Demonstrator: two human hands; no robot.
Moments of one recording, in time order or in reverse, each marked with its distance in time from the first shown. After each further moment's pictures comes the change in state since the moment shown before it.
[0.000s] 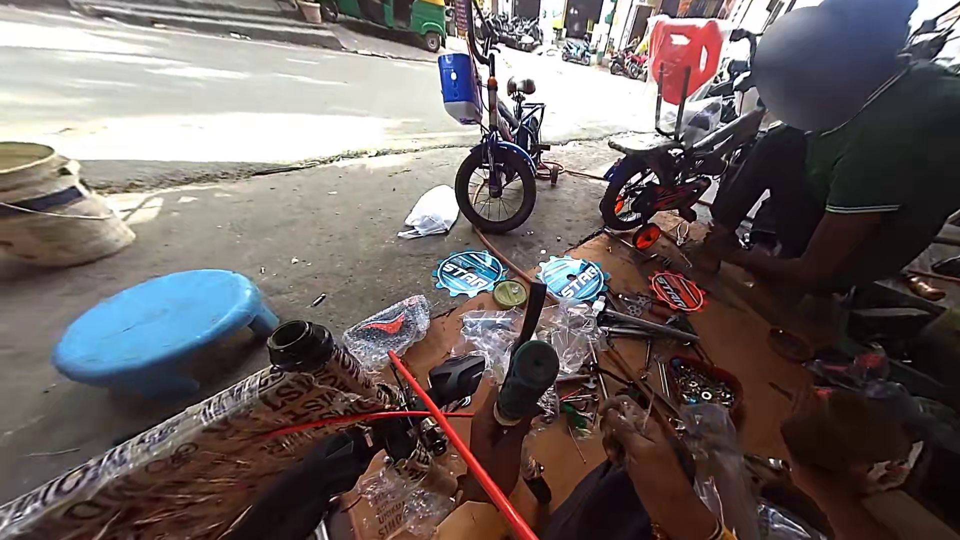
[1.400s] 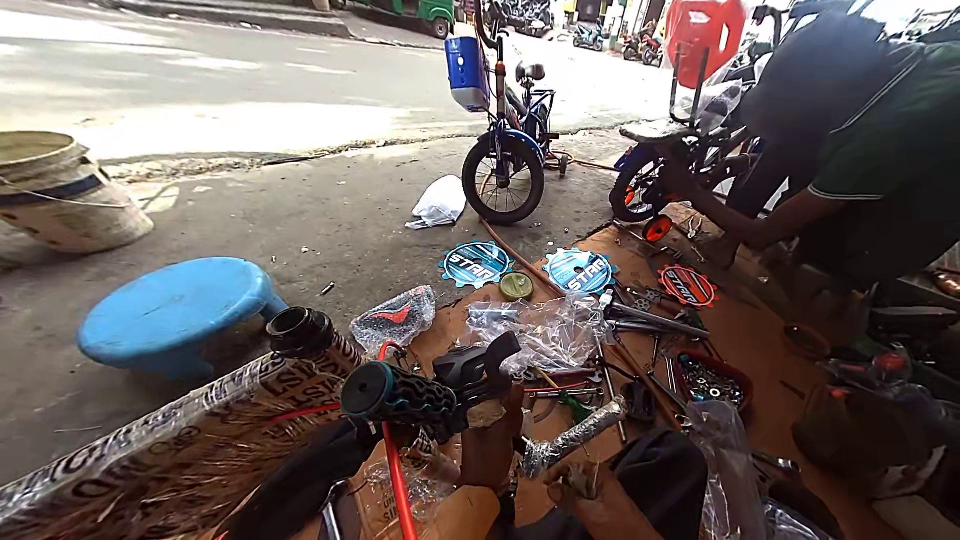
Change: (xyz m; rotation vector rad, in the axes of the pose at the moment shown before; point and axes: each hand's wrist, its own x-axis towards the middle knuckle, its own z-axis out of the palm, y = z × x) left_hand 0.005 0.014 0.004 -0.104 0.142 -0.170; right_hand -0.034 0.051 0.020 -0.262 -0.379 0.082
